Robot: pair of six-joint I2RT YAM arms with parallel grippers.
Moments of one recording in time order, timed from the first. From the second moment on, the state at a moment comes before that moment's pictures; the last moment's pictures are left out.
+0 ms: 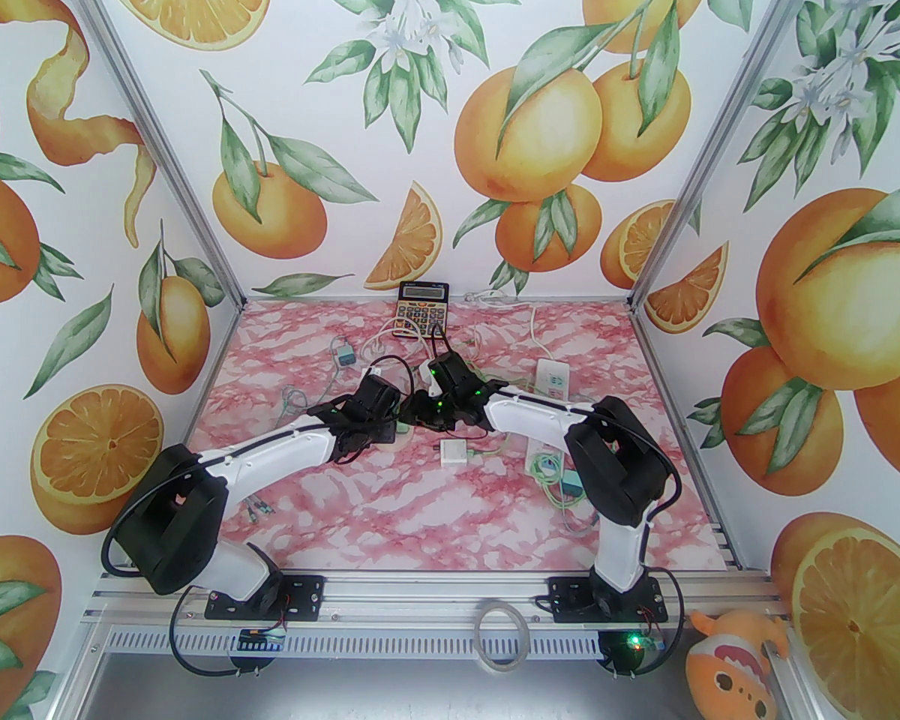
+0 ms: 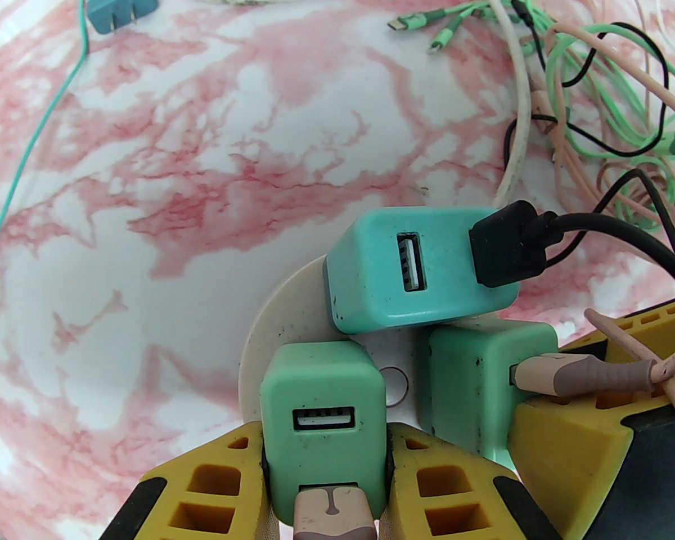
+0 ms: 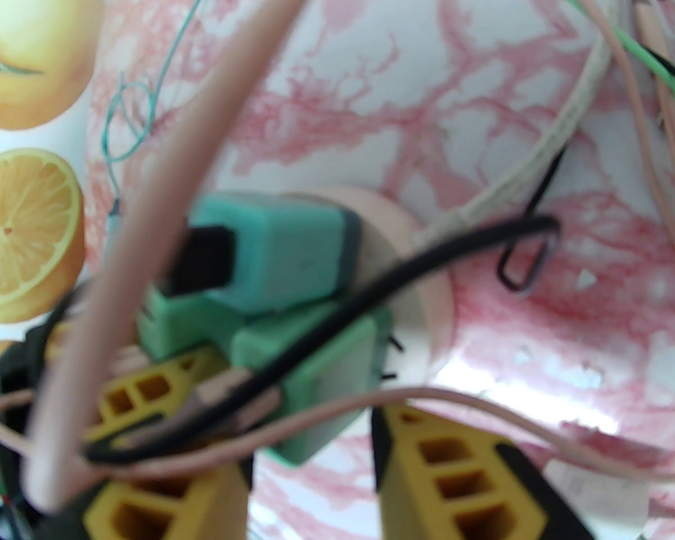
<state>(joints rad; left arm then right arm) -0.68 1.54 0.91 -0.41 -0.31 -0.54 0.70 1.91 1.23 -0.21 -0.40 0.79</state>
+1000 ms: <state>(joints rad) -0.58 1.49 0.87 -0.41 -0.19 -0.54 0.72 1.95 1.29 -0.23 -0.40 0.77</state>
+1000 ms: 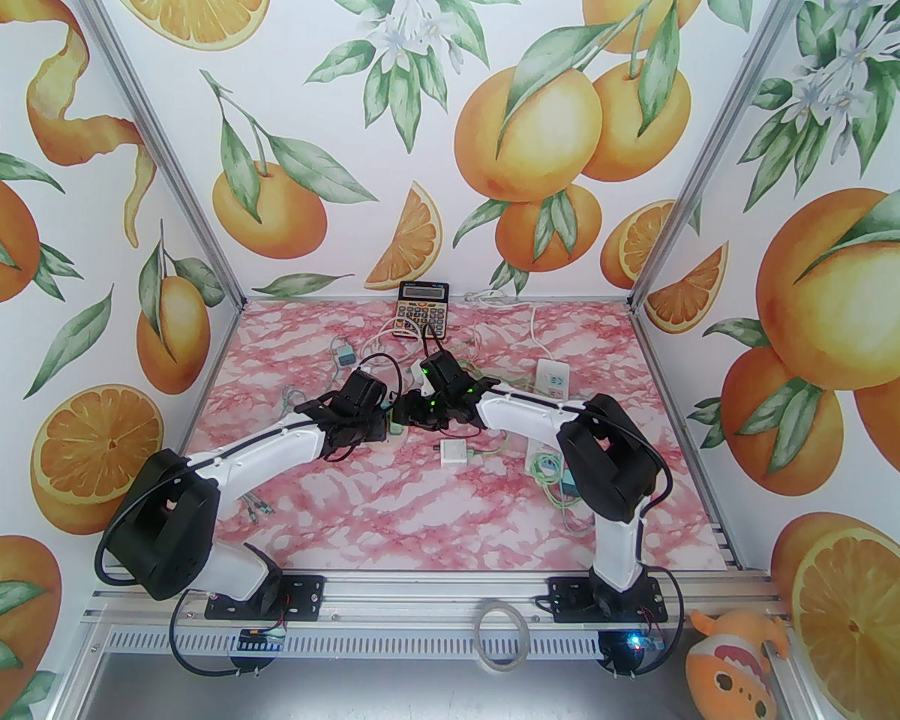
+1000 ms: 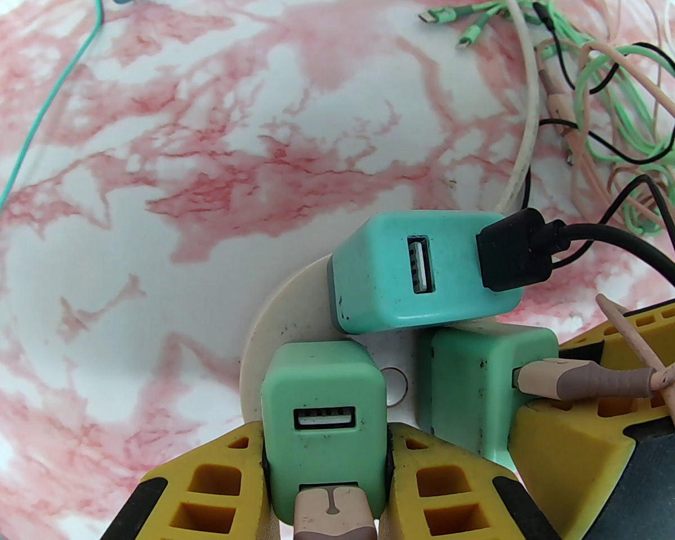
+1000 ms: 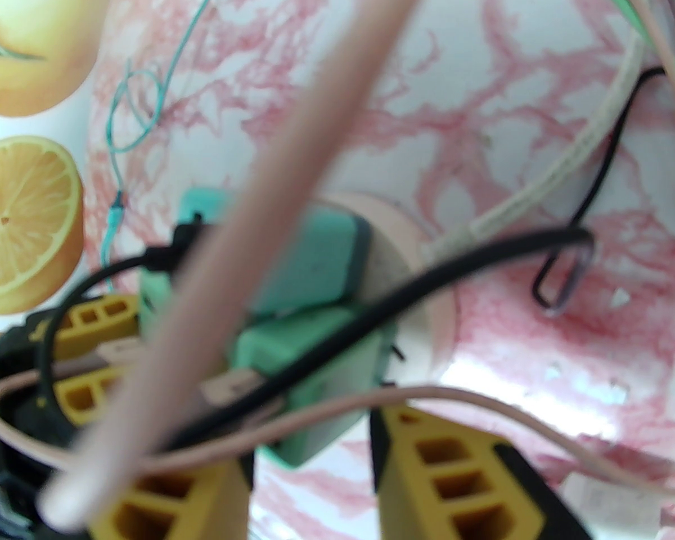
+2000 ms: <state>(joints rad) -0.56 1.47 0.88 -0.45 -0.18 -0.53 0.72 1.95 1.29 -0.24 -0.40 0.75</state>
